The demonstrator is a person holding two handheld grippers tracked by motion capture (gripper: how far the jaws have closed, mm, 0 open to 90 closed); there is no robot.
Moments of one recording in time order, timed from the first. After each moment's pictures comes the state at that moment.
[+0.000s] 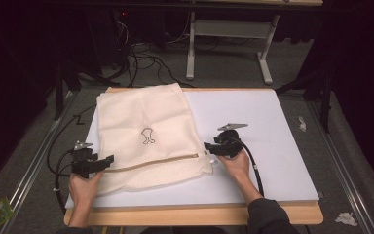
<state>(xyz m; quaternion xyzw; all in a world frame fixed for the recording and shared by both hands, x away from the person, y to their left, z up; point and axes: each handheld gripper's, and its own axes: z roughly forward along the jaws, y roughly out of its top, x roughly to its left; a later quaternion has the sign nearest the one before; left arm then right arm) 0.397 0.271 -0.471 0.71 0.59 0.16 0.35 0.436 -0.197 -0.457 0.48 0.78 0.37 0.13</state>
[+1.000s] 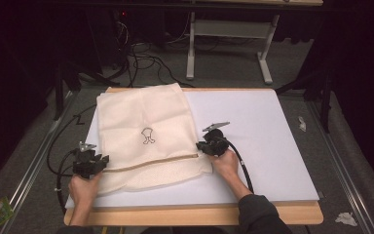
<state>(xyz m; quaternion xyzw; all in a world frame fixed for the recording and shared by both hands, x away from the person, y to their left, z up) 0.397 0.265 -0.473 0.73 0.58 0.20 0.31 0.450 -0.160 -0.469 0.45 0.82 0.35 0.11</state>
